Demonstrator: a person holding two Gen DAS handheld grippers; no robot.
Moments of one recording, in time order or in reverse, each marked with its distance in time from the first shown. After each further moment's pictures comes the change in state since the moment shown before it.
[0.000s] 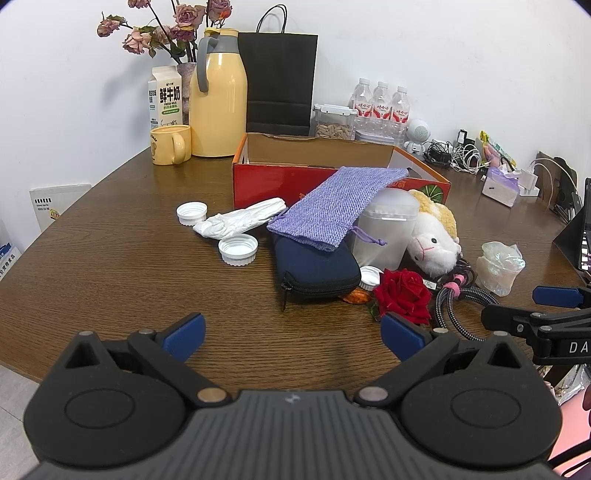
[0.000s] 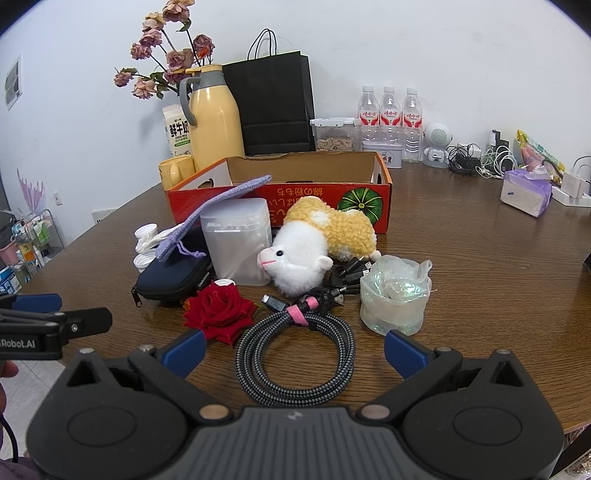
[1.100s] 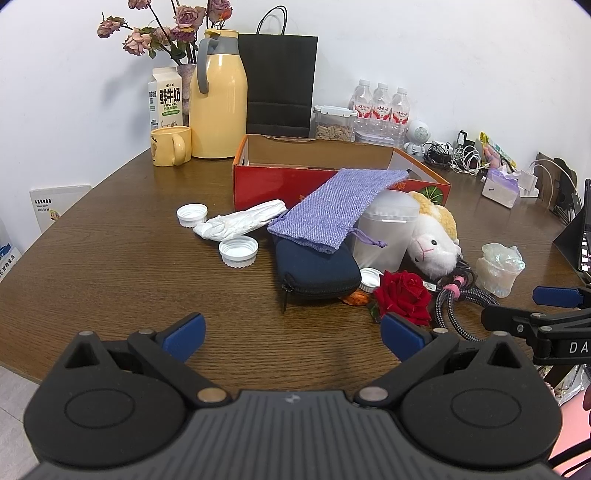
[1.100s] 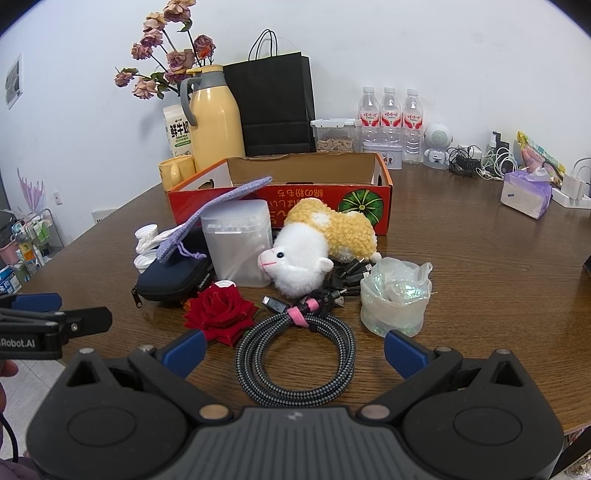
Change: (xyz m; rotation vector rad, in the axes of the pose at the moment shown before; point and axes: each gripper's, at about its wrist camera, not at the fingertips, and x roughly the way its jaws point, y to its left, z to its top) left arm -0.003 0.001 0.001 -0.001 -0.003 -0.001; right arm -0.002 -0.001 0.001 -0.002 0.000 -0.001
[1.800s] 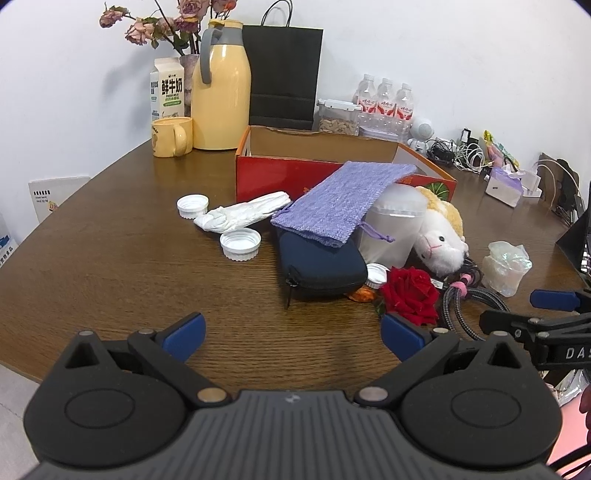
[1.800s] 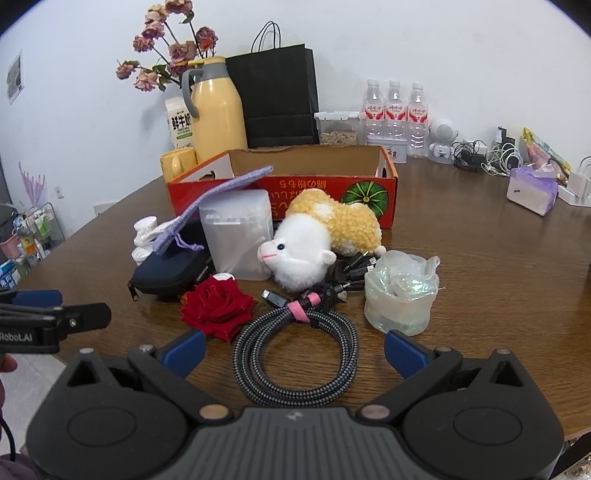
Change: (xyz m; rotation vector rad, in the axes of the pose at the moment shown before) left arm 0.011 0.006 -0.001 -0.023 0.017 -0.004; right arm 0.014 -0.001 -0.001 -0.013 0.025 0.006
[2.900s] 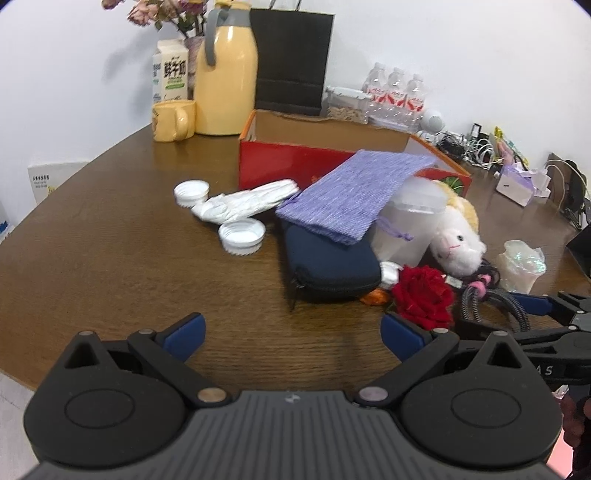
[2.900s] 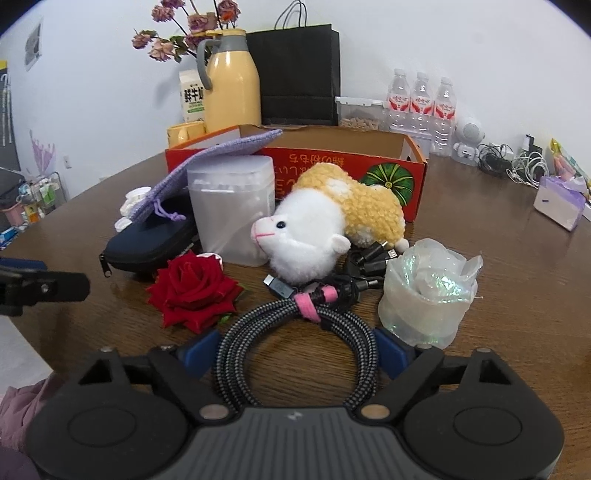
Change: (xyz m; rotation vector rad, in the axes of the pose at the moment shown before) left arm 0.025 0.001 0.003 -0.023 0.033 -0.006; right arm 0.050 -0.003 -0.004 -0.098 0.021 0.017
